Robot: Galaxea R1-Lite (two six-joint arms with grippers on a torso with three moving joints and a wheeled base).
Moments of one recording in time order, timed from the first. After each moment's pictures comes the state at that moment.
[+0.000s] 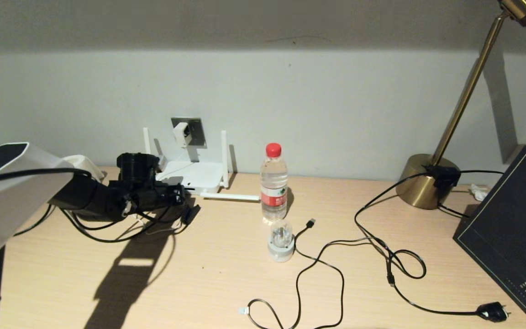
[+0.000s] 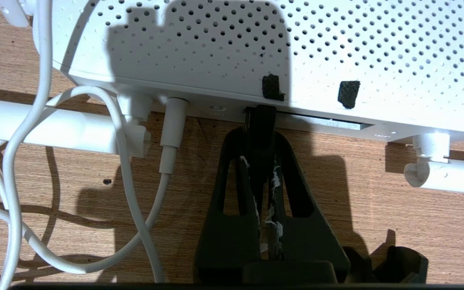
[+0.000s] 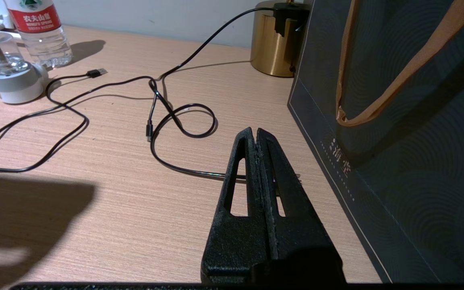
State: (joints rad) left arm -0.07 2.25 -1.32 -0.43 -0.03 -0.08; right arm 0.00 0.00 0.00 -0.08 0.04 -0.05
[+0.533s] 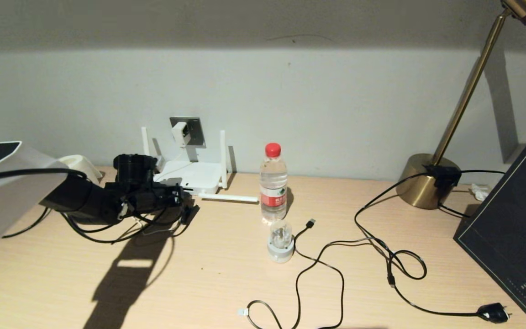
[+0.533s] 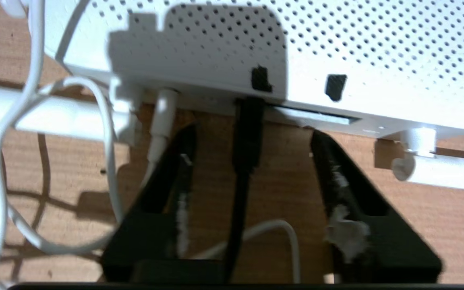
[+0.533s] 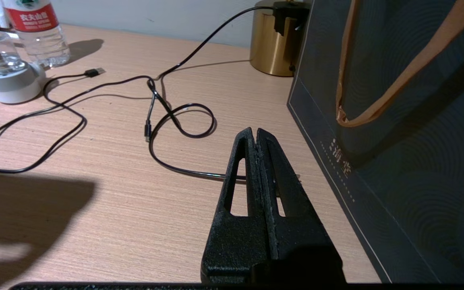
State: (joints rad) left arm -0.07 2.21 -1.26 -0.44 -0.02 -0.09; right arm 0.00 0.00 0.00 -0.08 0.04 -0.05
